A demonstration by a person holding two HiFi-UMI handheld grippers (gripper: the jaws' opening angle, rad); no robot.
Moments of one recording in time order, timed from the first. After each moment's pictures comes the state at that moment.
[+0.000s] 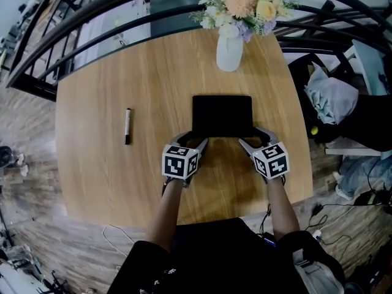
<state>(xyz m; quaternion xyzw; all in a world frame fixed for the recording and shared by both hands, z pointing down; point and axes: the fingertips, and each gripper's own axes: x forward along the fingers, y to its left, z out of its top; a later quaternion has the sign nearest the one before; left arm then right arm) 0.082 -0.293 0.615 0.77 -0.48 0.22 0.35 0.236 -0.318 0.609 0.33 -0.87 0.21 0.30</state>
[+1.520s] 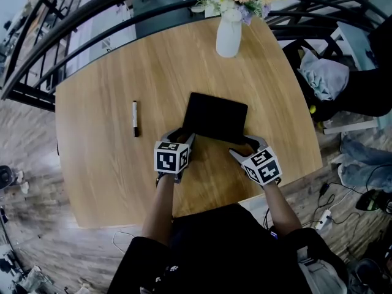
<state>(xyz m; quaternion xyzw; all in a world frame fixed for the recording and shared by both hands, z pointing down) 0.002 -0.243 0.618 0.78 -0.47 0.26 0.33 0.165 -0.201 0.610 0.31 -0.86 0.22 0.34</state>
